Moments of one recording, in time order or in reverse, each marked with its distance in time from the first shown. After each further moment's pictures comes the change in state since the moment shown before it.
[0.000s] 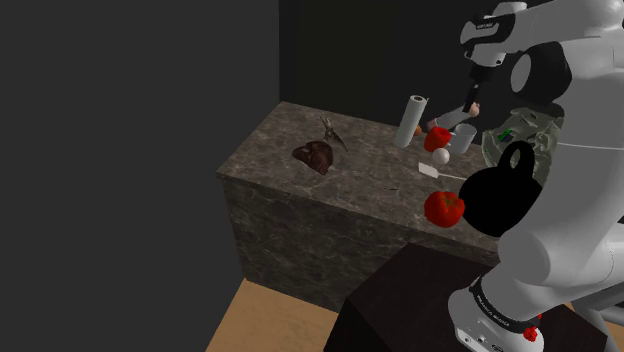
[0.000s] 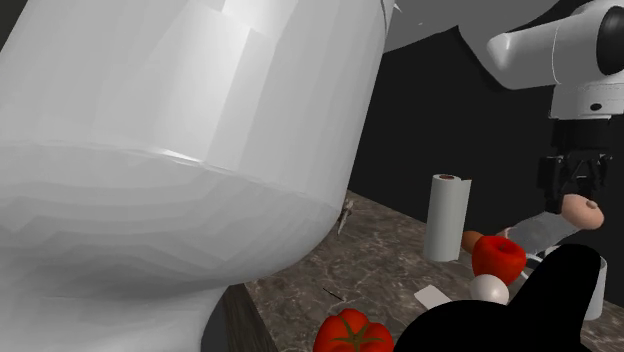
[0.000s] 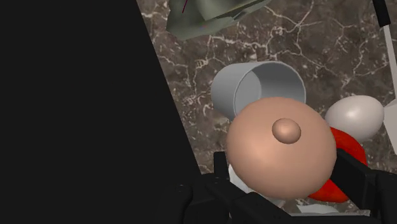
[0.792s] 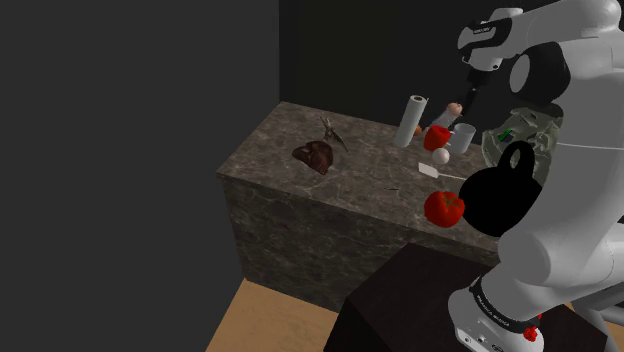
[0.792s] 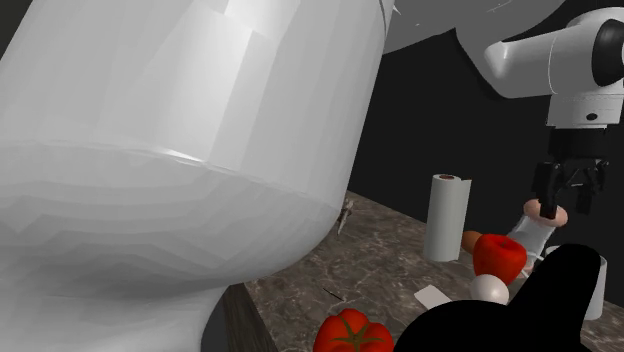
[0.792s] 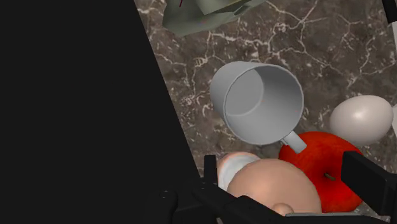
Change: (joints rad) arm 0.004 0.004 0.002 -0.033 0.002 0.037 0.002
